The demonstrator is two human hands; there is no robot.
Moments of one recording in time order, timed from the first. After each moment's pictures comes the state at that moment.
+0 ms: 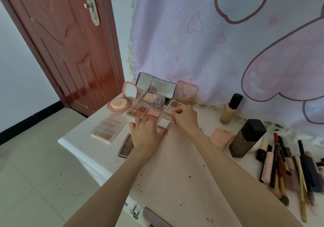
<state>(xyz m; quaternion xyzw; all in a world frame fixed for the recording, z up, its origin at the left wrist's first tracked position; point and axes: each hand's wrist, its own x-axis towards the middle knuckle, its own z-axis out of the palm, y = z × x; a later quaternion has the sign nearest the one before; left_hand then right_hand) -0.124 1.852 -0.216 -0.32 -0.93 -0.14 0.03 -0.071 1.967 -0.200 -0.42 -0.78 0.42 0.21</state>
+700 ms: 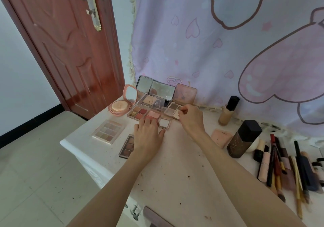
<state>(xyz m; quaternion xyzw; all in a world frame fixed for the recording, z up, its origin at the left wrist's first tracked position) -0.119 1.847 -0.216 -0.39 -0.90 -0.17 0.05 -0.053 1.971 -0.192 -0.41 -0.80 0.35 0.26</state>
